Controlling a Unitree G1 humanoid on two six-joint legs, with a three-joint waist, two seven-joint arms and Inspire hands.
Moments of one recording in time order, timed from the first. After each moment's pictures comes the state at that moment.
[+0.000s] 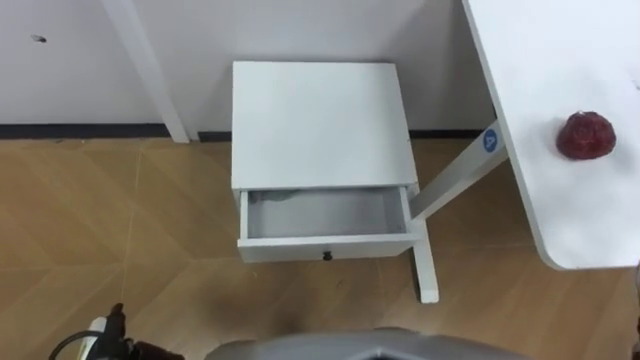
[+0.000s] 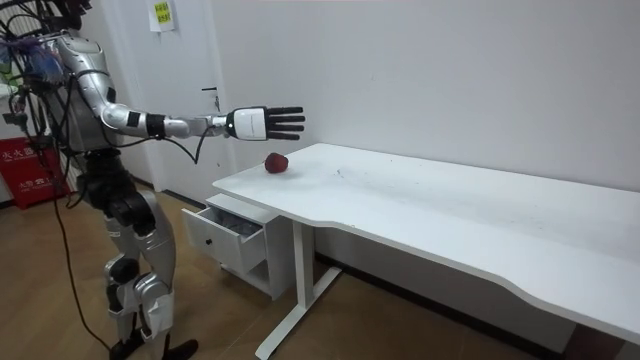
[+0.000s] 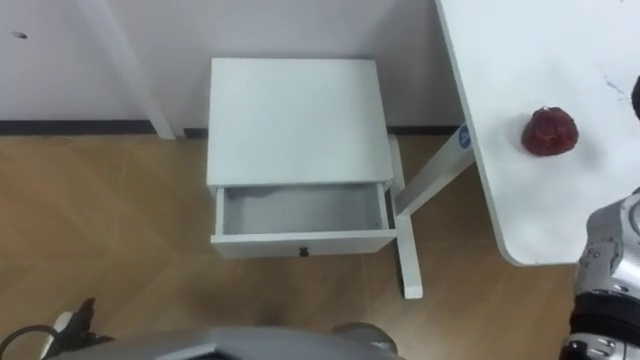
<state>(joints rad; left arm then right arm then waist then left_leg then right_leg) 0.27 0.27 0.19 0.97 0.40 -0.04 0.14 0.00 -0.44 -0.44 0.40 0.38 -0.17 -0.46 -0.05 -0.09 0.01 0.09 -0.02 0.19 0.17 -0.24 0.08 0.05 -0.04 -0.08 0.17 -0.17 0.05</state>
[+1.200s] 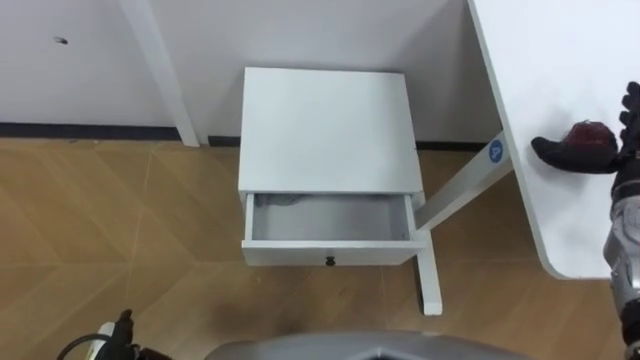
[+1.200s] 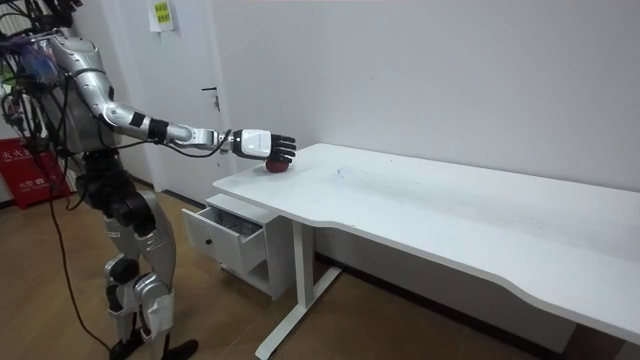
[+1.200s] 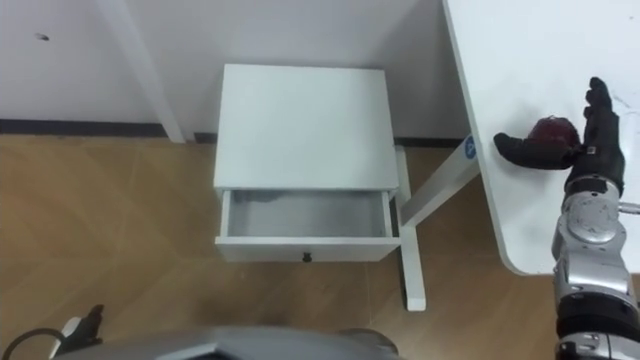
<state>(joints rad) 0.28 0.27 0.14 0.98 0.39 -0.02 0.13 -0.01 -0.49 -0.21 0.59 0.10 -0.13 -0.15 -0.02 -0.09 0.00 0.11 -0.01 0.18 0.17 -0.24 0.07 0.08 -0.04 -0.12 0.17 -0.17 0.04</state>
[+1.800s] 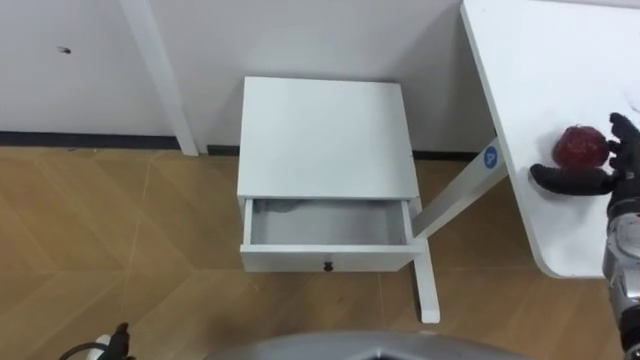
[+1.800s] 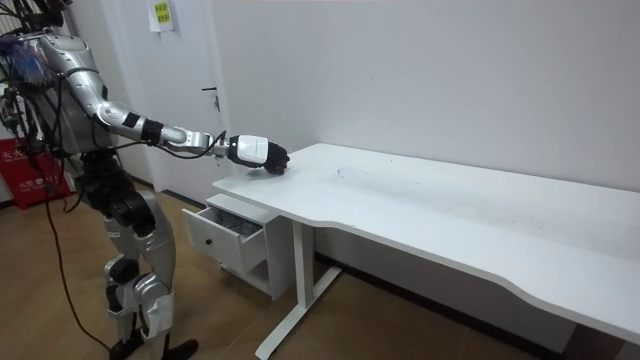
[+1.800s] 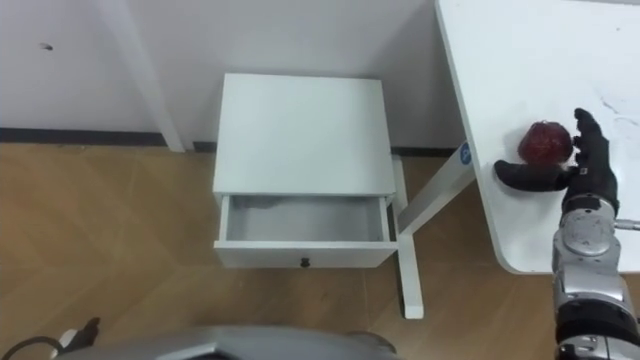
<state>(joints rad) 0.29 0.30 0.14 1.02 0.40 -0.02 0.11 -0.01 -0.49 -0.21 0.70 -0.02 -0.13 -0.15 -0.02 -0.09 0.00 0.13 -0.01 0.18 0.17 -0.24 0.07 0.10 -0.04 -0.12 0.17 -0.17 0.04</state>
